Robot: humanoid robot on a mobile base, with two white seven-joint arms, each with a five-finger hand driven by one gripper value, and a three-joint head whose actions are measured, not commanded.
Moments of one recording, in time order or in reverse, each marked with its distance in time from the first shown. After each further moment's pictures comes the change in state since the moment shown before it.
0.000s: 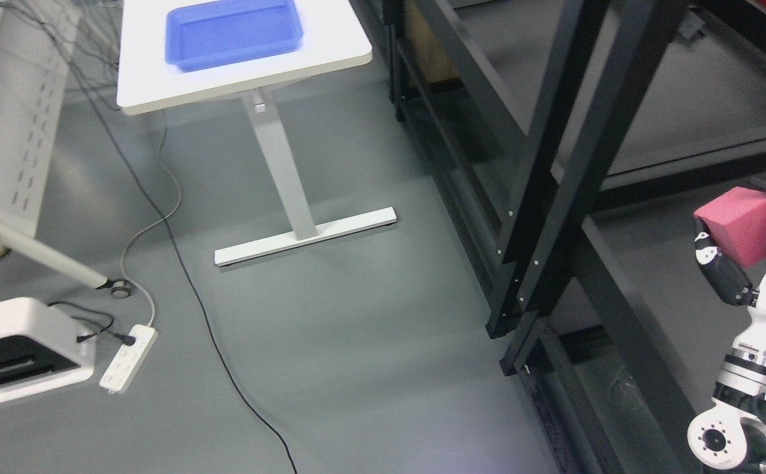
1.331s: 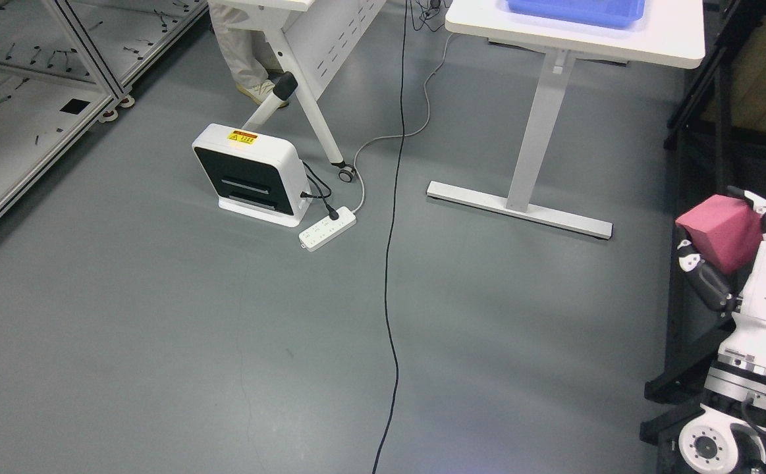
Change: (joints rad) left arm 0.000 0.000 0.000 0.000 0.000 0.000 0.000; right arm 0.021 0.004 0.032 -0.005 -0.015 -0.012 0.014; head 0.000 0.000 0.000
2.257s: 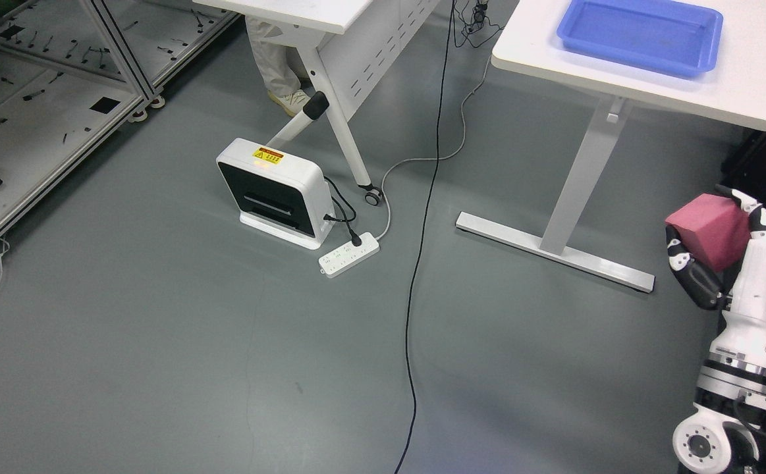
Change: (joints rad) left arm 0.000 0.000 0.000 0.000 0.000 0.002 0.000; right arm 0.000 0.000 0.018 0.000 0.001 0.000 0.004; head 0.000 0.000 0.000
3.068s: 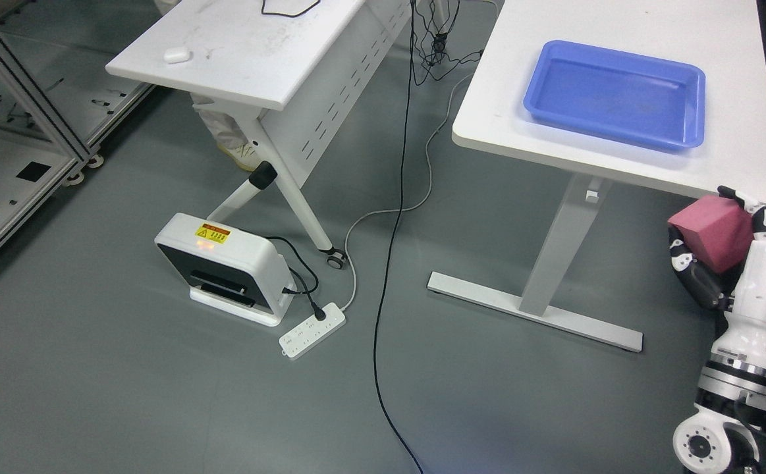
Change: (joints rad) left arm 0.000 0.000 0.000 0.000 0.000 -0.002 0.000; right arm 0.002 0.000 -0.002 0.000 0.001 0.000 -0.003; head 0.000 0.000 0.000
